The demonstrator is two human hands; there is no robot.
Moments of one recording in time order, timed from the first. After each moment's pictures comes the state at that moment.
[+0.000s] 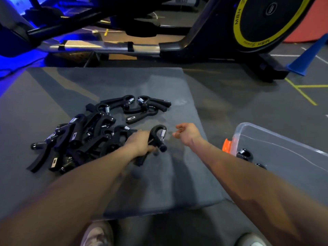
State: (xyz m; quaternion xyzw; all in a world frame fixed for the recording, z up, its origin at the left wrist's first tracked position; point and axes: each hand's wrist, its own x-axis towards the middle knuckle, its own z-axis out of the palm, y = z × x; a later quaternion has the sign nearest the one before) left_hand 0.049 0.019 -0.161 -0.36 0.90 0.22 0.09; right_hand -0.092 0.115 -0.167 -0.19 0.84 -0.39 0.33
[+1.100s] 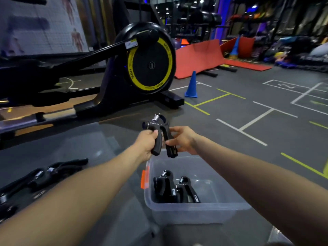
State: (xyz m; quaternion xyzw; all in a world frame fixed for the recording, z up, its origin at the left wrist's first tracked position) left_hand -0.151 0.244 -0.016 -0.21 0.61 0.76 -0.05; right_hand -0.191 0.368 0.007 -0.11 0.76 -0.57 0.28
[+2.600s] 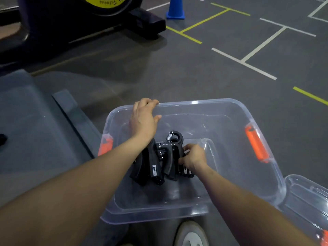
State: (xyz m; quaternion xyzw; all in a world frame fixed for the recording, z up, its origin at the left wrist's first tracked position) left_hand -0.282 0.291 -0.213 -0.10 0.95 0.26 -0.11; right_hand -0.260 0.446 -0.298 0.14 0.87 -0.40 0.25
